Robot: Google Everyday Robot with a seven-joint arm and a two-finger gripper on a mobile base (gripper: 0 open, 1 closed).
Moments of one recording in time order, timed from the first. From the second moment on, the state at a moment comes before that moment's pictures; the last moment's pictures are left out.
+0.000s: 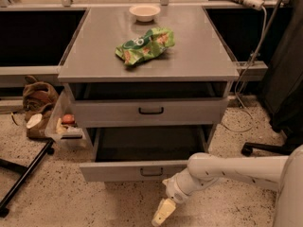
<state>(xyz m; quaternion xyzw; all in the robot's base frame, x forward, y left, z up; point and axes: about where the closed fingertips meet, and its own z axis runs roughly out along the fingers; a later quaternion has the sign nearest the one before) 0.428 -0.041 0.403 -0.53 0.79 0.29 0.14</state>
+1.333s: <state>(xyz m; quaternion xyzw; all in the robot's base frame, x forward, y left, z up) 0.493 -0.036 0.401 -0.57 0.78 0.23 0.14</state>
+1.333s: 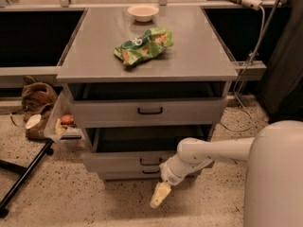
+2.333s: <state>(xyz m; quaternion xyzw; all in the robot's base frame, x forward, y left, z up) 0.549 -0.009 0.405 -0.60 0.76 0.21 0.15</state>
